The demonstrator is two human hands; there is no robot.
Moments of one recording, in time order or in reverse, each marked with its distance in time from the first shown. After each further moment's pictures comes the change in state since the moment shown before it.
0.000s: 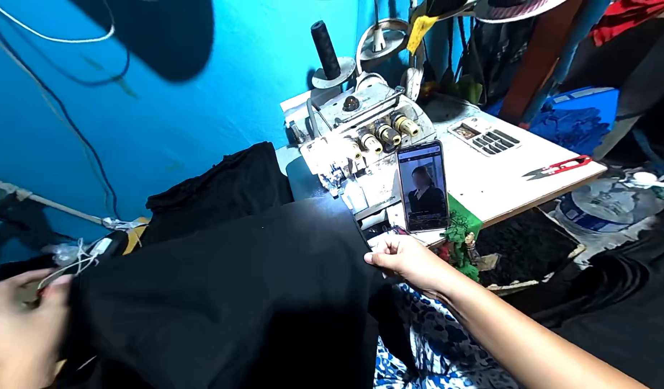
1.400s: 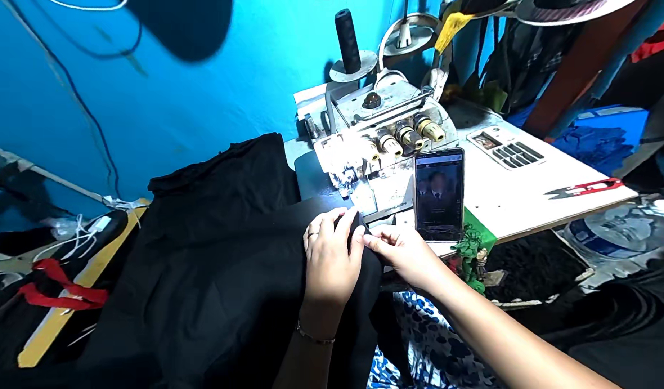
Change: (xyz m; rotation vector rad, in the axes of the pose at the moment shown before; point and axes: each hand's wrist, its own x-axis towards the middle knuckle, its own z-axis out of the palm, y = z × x) left_hand -0.123 0.250 0.166 -0.390 -0.217 0.427; right_hand 0.024 -0.011 0.007 -0.264 0.142 -0.183
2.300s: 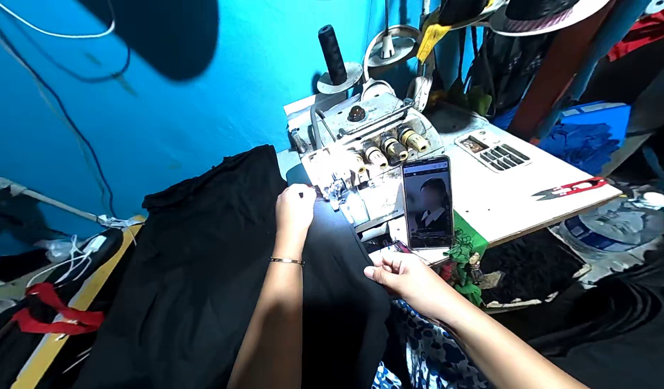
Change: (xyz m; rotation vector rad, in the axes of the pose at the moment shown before) left_hand 0.108 -0.032 -0.015 -0.261 -0.104 -0.410; right_hand -0.023 0.005 -0.014 0.139 -0.159 0.212
